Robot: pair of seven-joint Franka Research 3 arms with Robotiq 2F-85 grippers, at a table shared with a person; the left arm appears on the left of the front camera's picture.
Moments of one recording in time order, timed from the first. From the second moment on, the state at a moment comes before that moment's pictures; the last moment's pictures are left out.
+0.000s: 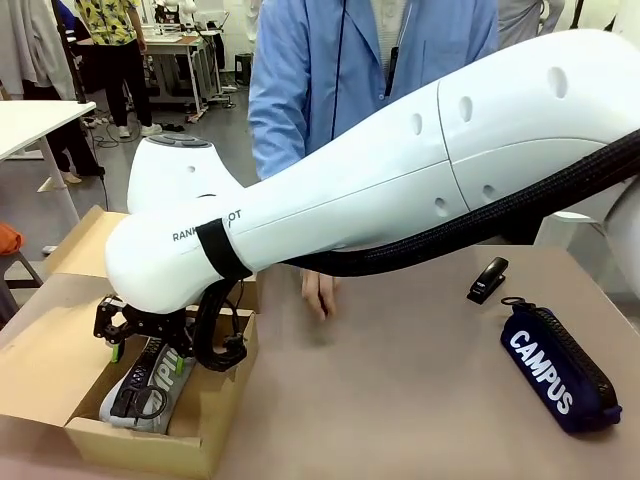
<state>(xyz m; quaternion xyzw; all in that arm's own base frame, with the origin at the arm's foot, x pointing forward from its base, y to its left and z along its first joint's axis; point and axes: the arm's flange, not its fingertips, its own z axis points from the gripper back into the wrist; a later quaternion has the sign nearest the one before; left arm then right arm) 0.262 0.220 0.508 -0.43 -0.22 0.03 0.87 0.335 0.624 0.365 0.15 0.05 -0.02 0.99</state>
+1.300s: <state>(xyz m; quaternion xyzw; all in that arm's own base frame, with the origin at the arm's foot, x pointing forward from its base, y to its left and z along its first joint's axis) 0.262 0.220 0.509 -0.43 -0.22 0.03 0.87 0.257 0.503 0.458 0.13 0.07 0.13 0.98</state>
